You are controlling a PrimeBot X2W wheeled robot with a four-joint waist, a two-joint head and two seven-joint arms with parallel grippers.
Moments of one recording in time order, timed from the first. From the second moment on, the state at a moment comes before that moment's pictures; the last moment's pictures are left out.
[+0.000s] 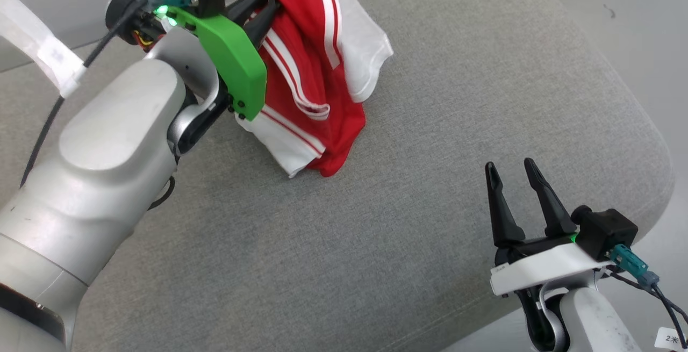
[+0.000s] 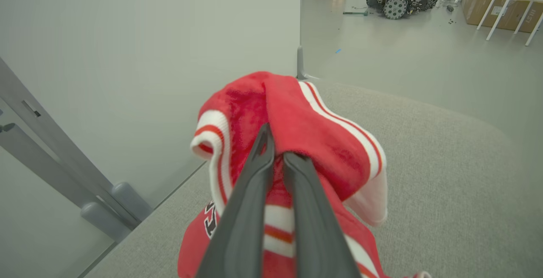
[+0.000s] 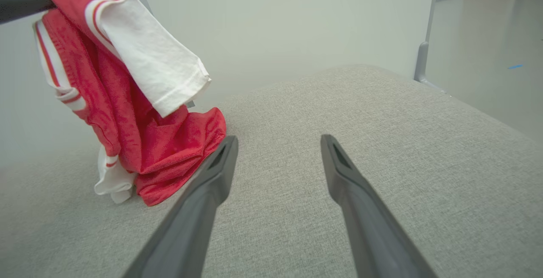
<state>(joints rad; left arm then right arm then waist) -1.16 0.36 -1.01 0.58 -0.88 -0.13 0.00 -0.11 -0.05 0.11 0.15 0.29 0.13 -0.27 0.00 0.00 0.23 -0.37</state>
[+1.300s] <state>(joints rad) -0.16 0.13 -0.36 0.17 -0.32 0.10 -0.26 0.03 -0.05 0.04 0.18 0.13 0.13 -0.27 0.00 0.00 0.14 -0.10</state>
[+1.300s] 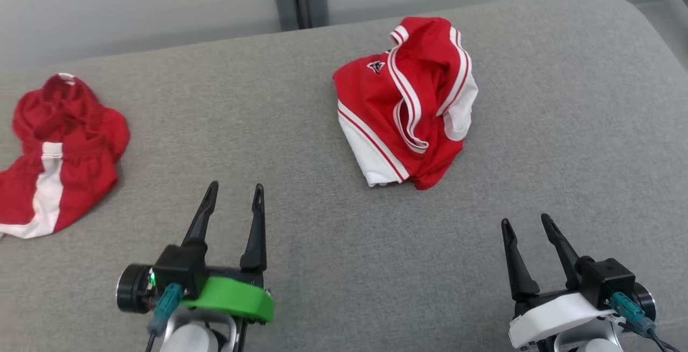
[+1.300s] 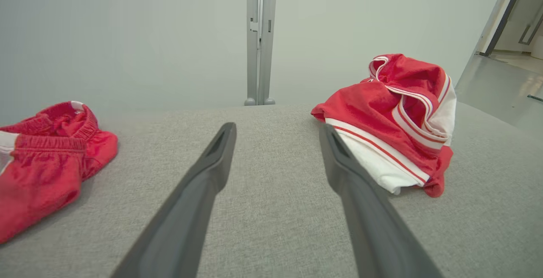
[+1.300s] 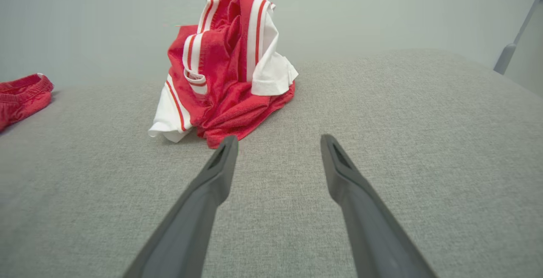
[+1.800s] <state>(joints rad) 0.14 0.05 -0.14 0.06 -0.18 0.01 -0.26 0.11 -0.05 0.05 0.08 0.12 0.13 -0.27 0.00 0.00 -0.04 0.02</state>
